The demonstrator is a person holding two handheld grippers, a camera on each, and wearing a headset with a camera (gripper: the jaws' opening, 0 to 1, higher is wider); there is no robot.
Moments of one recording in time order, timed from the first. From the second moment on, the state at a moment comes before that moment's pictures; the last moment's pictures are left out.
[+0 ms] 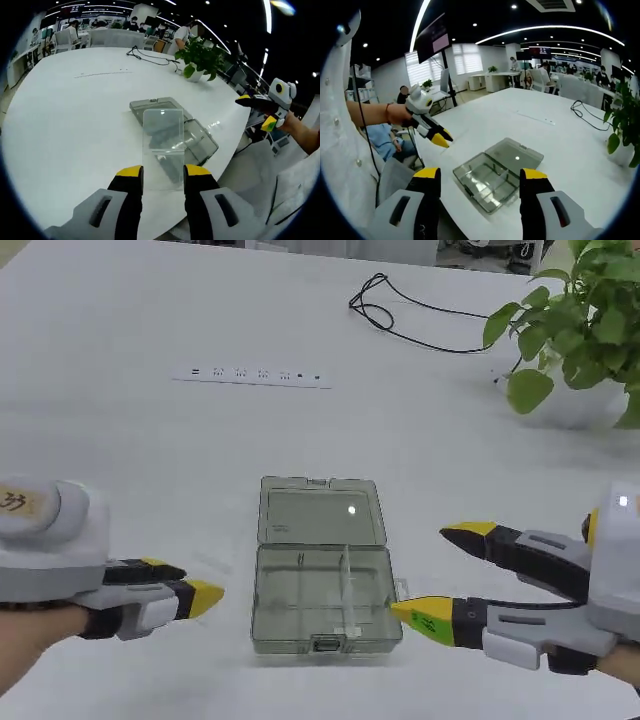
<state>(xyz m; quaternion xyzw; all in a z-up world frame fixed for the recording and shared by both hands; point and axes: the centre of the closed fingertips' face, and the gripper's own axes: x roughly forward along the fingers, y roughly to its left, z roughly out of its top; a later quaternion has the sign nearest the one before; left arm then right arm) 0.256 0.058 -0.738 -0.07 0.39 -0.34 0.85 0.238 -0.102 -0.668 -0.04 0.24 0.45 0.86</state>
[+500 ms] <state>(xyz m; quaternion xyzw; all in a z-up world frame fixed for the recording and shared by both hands) 0.259 0.005 -0.688 -0.15 0.30 -0.38 0.86 0.253 -0.052 -0.646 0.02 0.25 0.43 0.87</state>
